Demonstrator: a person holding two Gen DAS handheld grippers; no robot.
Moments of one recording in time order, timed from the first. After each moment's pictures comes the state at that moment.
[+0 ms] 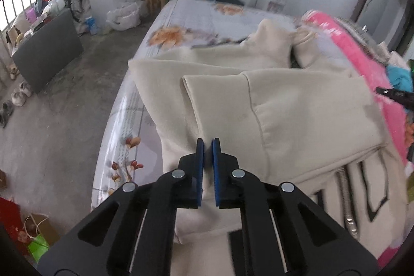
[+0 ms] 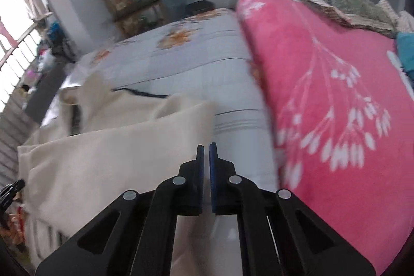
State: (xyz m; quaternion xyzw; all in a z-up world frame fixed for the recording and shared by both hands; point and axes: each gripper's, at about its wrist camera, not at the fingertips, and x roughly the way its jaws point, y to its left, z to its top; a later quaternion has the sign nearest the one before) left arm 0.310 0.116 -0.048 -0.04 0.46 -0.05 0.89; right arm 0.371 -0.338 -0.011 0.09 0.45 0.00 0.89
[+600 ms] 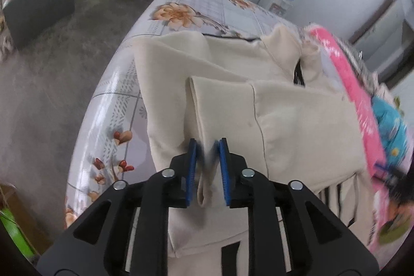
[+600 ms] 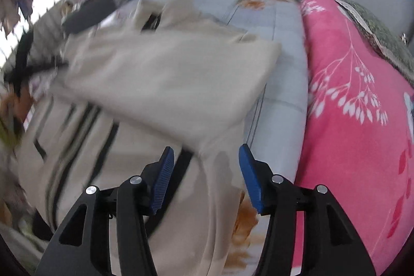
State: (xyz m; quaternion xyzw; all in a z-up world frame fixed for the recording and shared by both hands) left arm 0.336 0.151 -0.061 -0.18 0.49 -0.08 0.85; right arm 0.251 -0.275 0.003 -0.08 0.51 0.14 0.85
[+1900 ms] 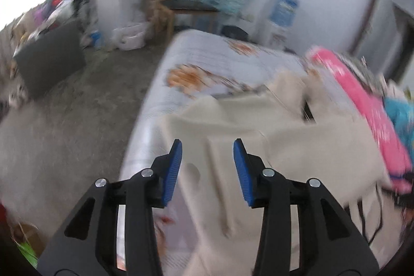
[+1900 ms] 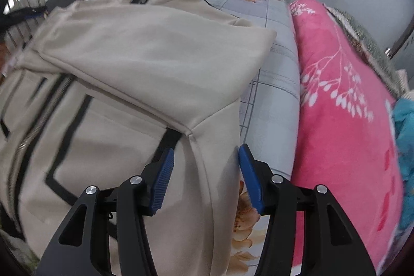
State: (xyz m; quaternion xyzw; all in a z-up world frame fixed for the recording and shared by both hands) left arm 0.331 0.144 -0.027 -0.07 0.38 -0.06 0.92; right arm 0.242 -0.256 -0.028 -0.16 0.50 0.08 0.85
